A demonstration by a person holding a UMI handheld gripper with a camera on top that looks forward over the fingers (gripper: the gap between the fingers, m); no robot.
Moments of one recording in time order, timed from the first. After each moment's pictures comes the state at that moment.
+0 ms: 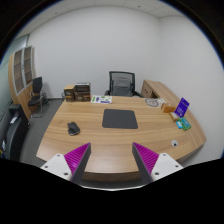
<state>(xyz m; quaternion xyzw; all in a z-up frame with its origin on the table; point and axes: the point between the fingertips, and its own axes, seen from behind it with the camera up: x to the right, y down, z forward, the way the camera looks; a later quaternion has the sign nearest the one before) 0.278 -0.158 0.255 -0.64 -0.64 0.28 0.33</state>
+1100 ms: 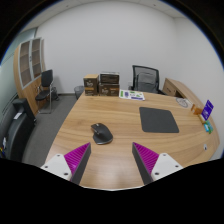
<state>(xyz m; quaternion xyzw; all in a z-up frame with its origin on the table) 0.149 -0.343 0.132 -0.61 -0.67 0.30 0.29</state>
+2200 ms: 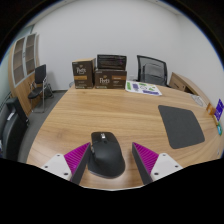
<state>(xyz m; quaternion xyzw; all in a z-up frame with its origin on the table) -0.021 -0.373 -0.002 -0.62 -0.67 0.29 0.29</state>
